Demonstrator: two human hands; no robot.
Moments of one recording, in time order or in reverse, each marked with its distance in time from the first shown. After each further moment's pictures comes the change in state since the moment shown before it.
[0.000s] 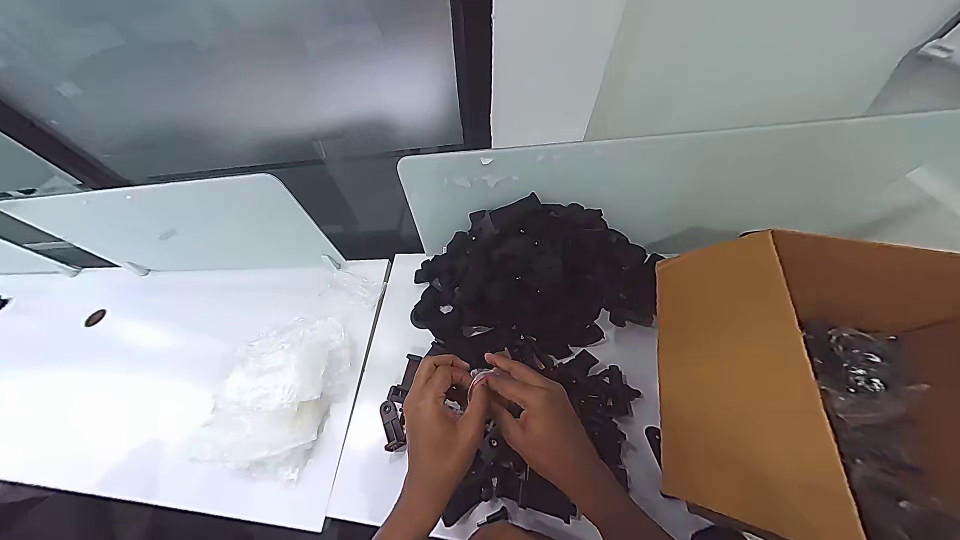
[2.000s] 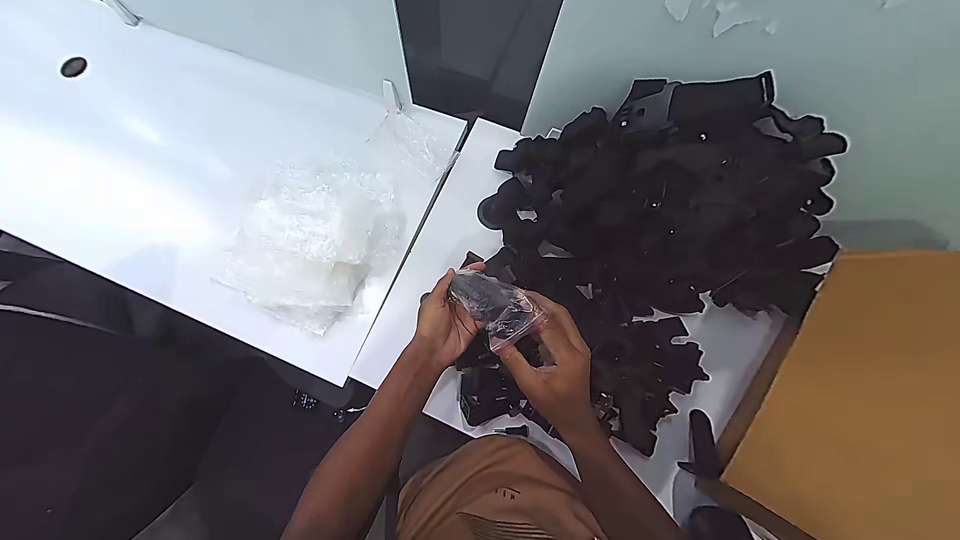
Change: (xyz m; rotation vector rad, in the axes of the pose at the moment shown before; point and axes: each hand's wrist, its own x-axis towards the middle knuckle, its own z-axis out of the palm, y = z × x) left_hand -0.027 -0.142 -0.037 -1.461 0.124 -1.000; right_hand -0.021 0.015 0.107 0.297 -0.029 -0.081
